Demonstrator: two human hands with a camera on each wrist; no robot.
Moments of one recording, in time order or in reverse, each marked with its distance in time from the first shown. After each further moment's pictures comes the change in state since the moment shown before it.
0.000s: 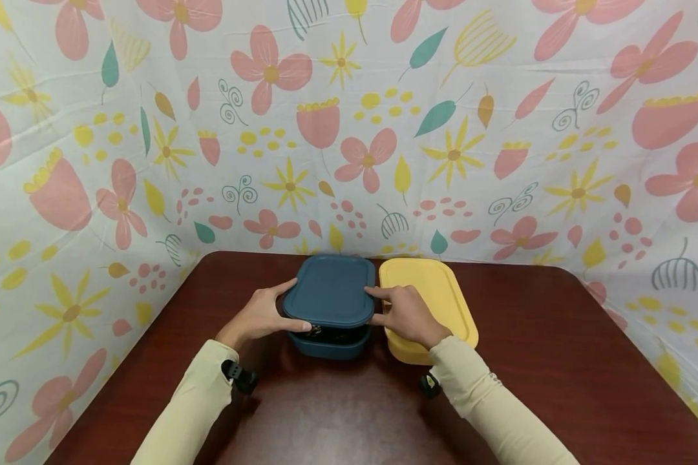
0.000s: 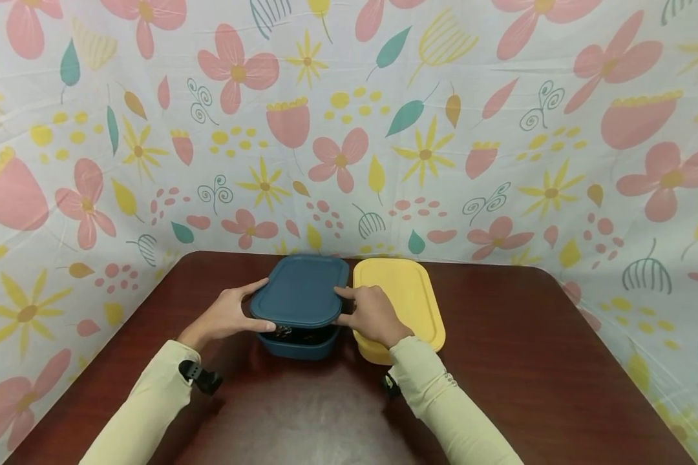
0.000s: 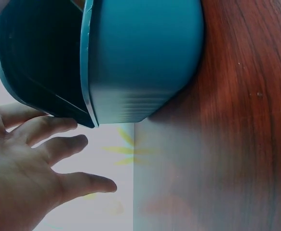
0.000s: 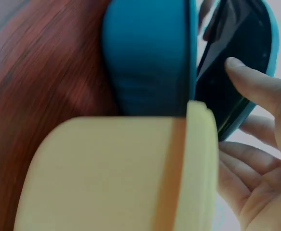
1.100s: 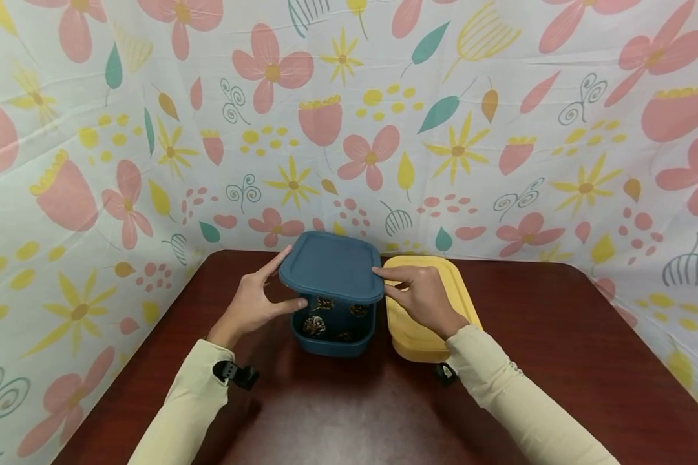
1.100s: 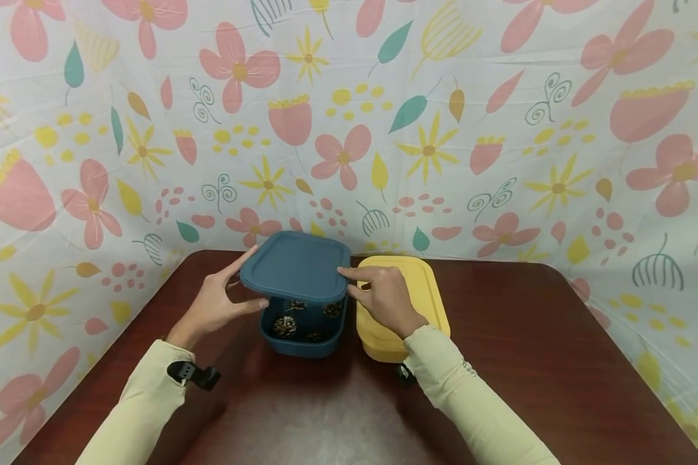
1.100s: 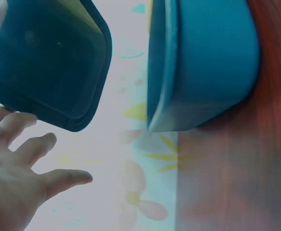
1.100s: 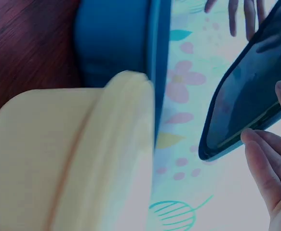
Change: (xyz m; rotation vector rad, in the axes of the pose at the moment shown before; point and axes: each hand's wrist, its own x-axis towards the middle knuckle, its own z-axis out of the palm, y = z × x) left_hand -0.018 0.029 -0.019 -0.084 0.263 0.219; right_hand 0.002 0.000 -0.025 0.034 0.383 -0.309
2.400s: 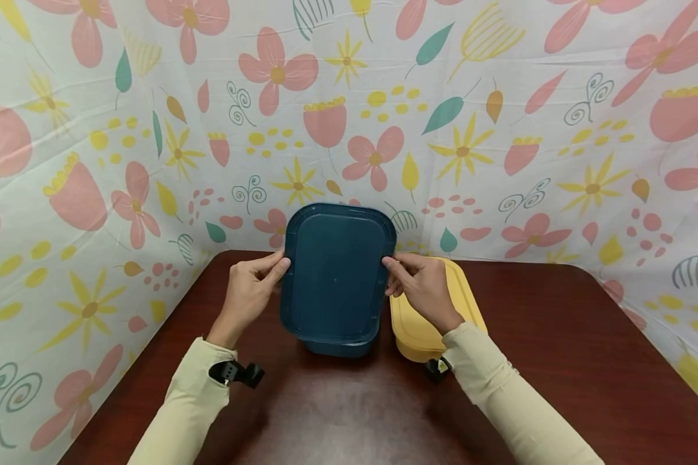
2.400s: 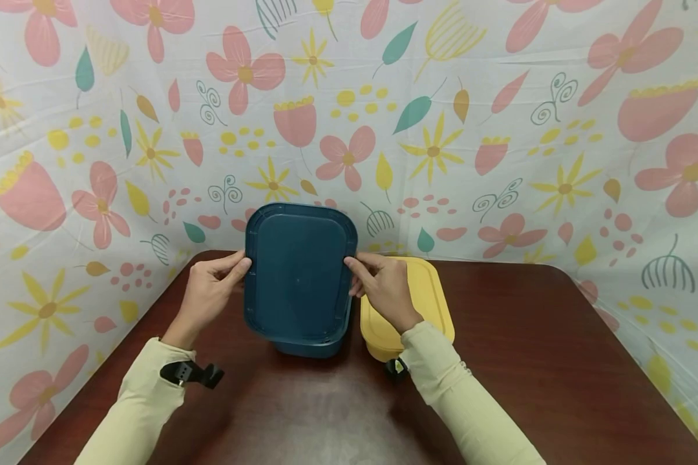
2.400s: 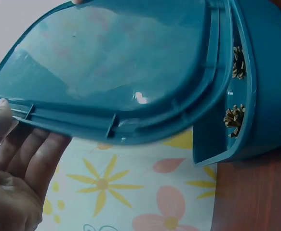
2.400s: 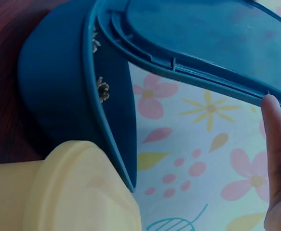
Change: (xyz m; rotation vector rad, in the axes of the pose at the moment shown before) left_hand 0.001 0.033 -0.009 -0.087 0.286 0.015; right_hand 0.016 -0.013 0.003 0.360 0.133 0.243
